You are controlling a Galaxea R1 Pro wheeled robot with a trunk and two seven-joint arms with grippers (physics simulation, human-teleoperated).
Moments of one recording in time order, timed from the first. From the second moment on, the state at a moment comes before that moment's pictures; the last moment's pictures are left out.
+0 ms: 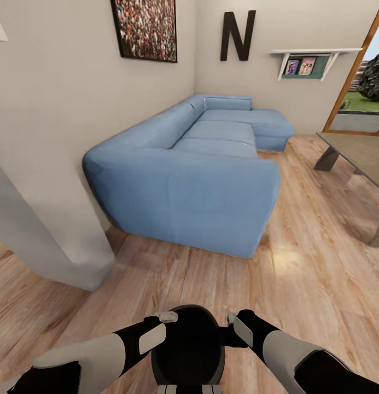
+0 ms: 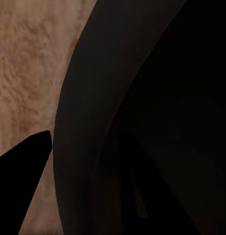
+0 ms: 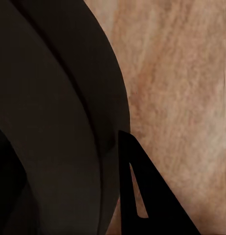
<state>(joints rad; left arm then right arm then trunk) -0.81 -0.11 -1.52 -0.31 1.74 0.30 0.47 -0.80 0.10 0.48 -0.09 -0.63 0.52 -0.03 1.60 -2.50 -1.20</state>
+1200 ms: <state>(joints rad) -0.81 -0.11 -1.53 -0.31 1.74 0.29 0.46 -0.80 0.10 0.49 -0.09 -0.64 0.51 -0.03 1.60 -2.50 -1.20</state>
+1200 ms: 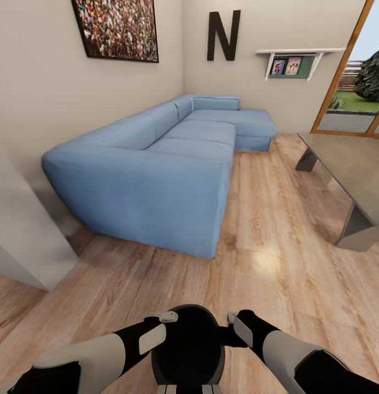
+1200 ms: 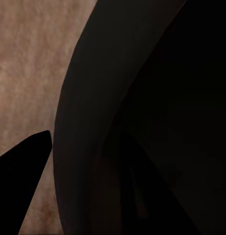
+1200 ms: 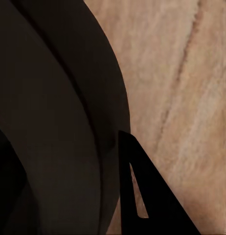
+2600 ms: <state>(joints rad) -0.81 -0.11 -1.53 -0.31 1.74 0.28 0.46 -0.80 0.10 0.50 -0.09 -0.64 0.50 -0.03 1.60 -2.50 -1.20</state>
